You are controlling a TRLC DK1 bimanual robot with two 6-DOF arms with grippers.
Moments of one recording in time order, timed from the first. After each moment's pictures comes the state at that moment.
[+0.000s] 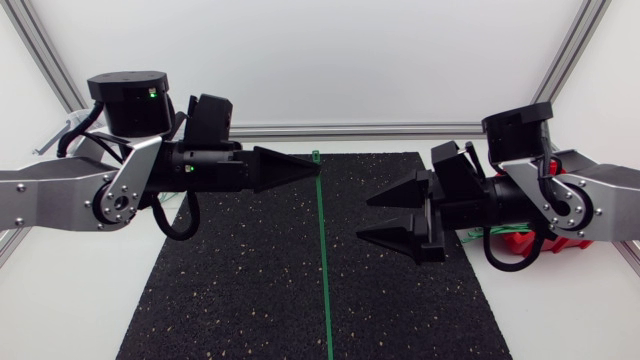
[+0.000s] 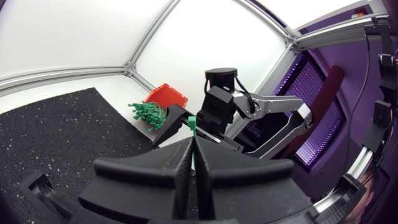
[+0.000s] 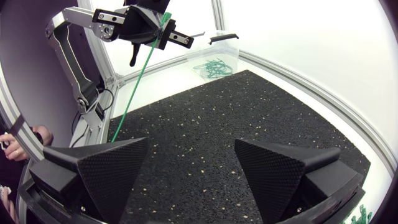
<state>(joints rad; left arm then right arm) -0.41 1.50 0.82 0.43 1.05 -0.41 0.26 1.35 0.70 -0.12 -0.89 -0.42</state>
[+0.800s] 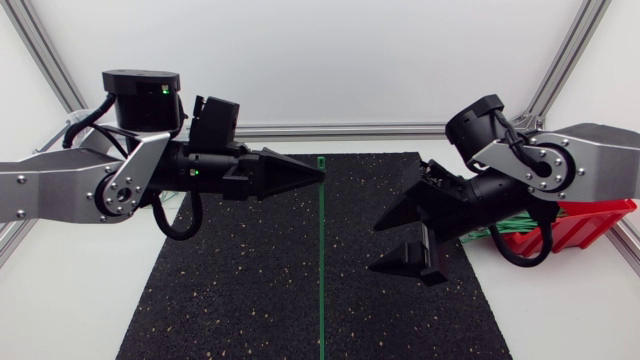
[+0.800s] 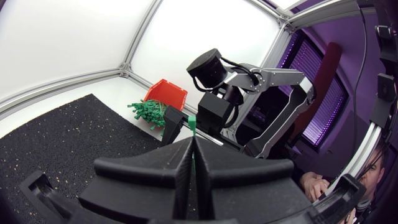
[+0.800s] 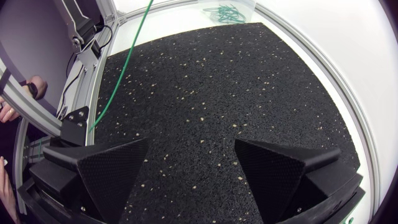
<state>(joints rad) -0.42 1.52 0.86 0.31 1.08 -0.20 0.35 1.42 0.88 -0.63 -0.62 -0.77</state>
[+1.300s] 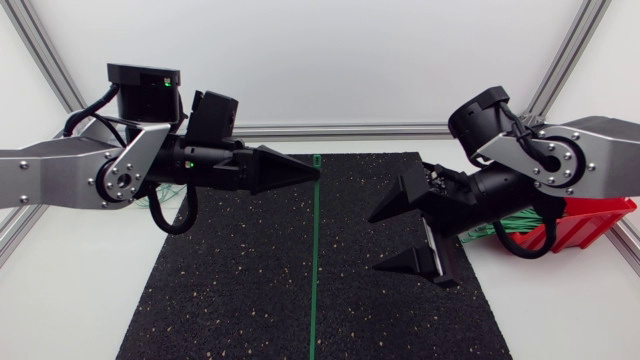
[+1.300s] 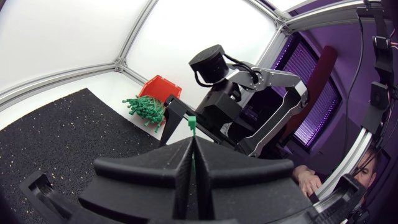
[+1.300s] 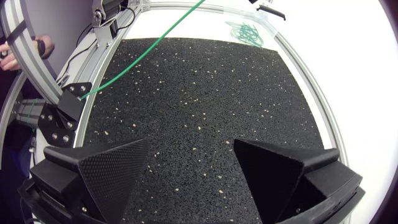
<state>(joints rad) -0.39 1.54 0.91 0.23 1.16 -0.18 0.36 1.39 0.90 -0.63 -0.62 -1.04</state>
